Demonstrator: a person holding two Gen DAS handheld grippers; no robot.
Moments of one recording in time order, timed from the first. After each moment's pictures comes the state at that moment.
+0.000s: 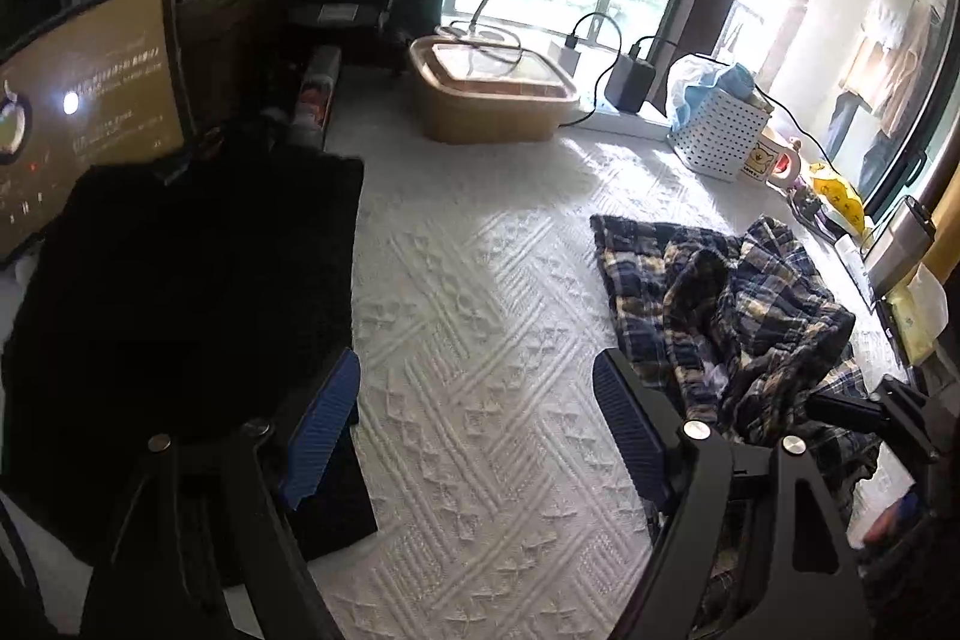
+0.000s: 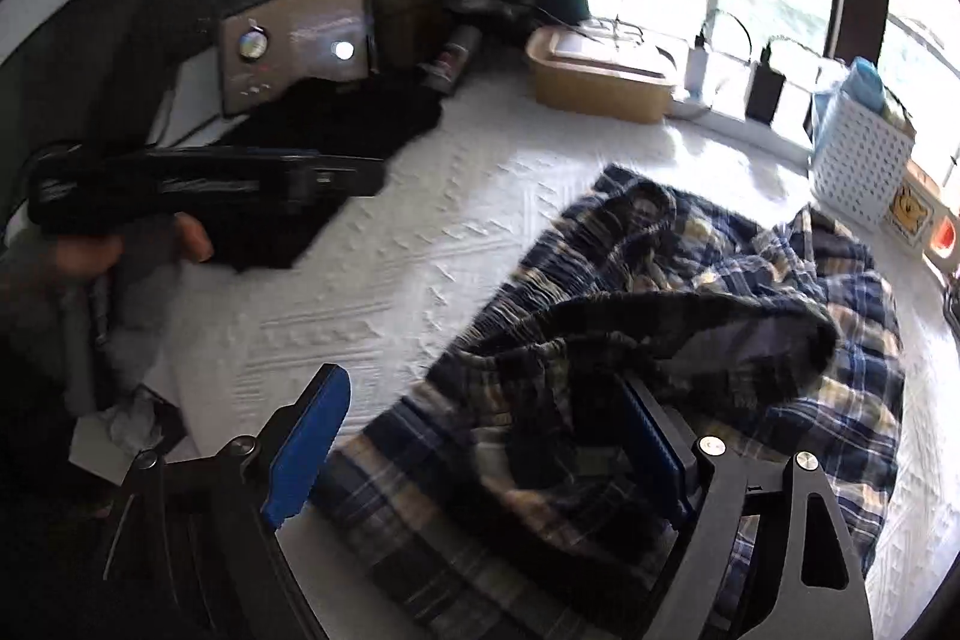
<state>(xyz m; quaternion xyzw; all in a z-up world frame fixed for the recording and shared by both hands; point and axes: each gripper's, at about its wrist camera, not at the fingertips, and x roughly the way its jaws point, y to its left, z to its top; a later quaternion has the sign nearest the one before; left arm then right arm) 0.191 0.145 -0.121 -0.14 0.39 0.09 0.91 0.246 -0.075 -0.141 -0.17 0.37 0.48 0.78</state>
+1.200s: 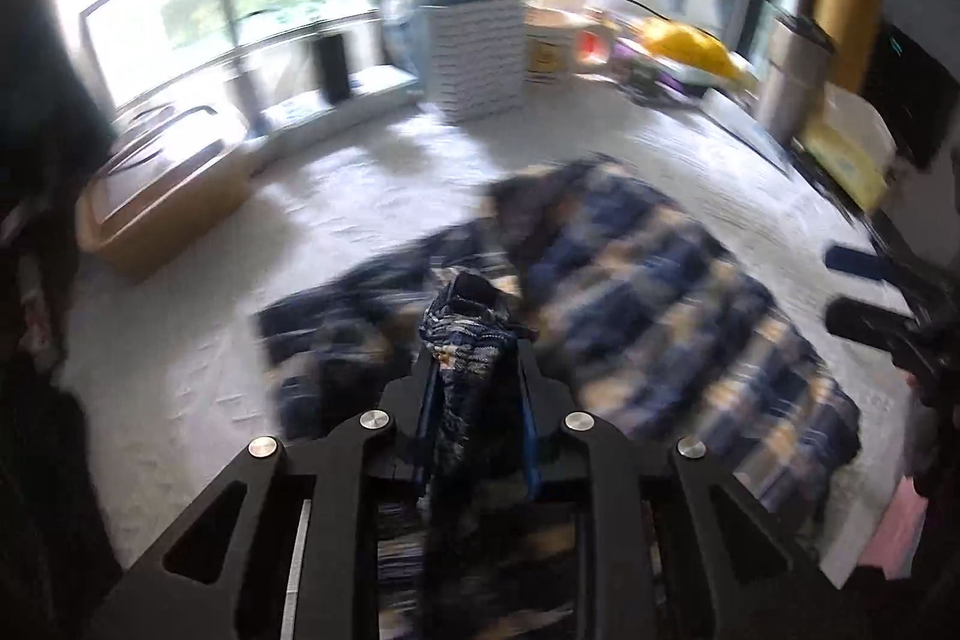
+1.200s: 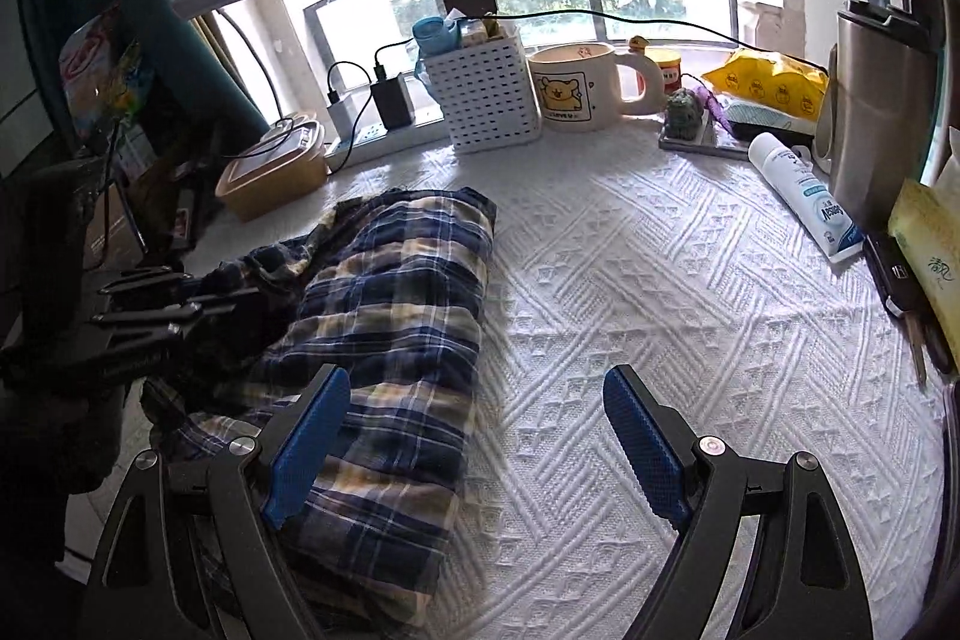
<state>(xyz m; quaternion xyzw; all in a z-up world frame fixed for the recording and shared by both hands) 0.302 0.014 -0.128 0.02 0.42 -0.09 0.90 0.343 -0.266 -0.146 0.01 0.39 0.28 0.88</state>
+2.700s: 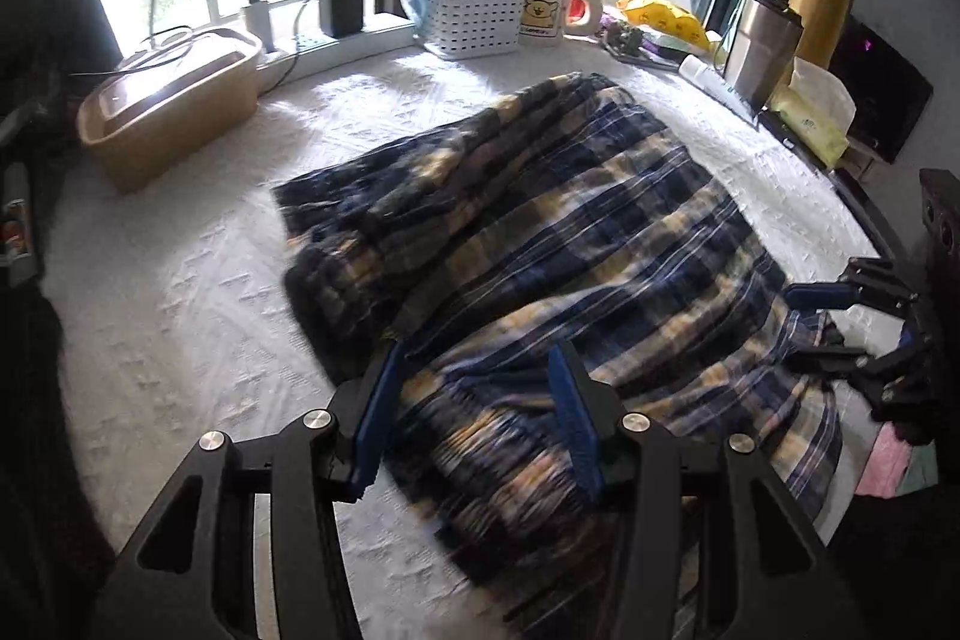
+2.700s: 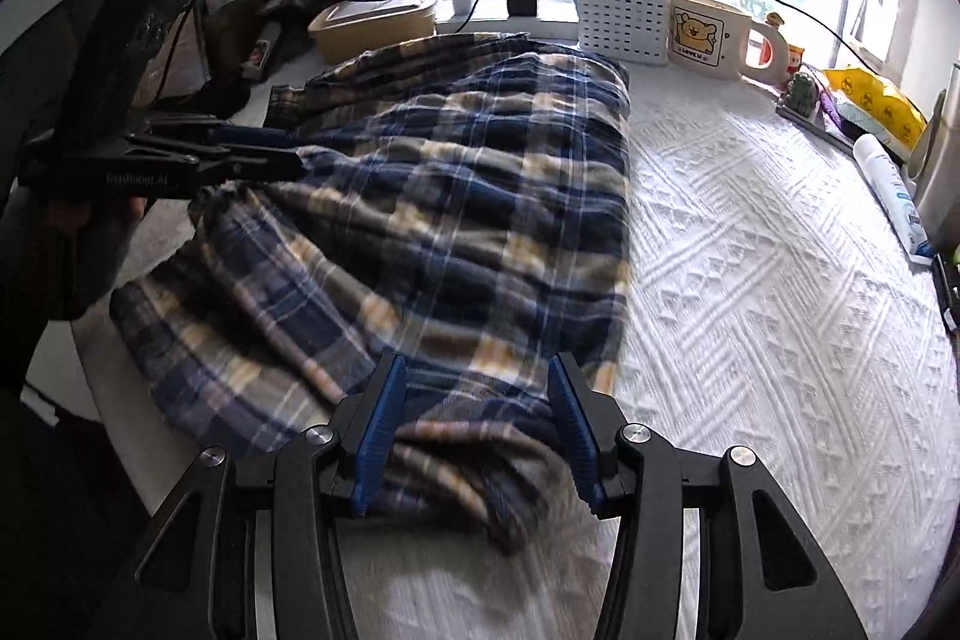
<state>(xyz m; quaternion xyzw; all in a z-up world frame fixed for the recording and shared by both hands) 0.264 0.042 -0.150 0.00 0.44 -0.15 0.89 0.282 -0.232 -0.187 -0.12 0.42 0.35 0.83</state>
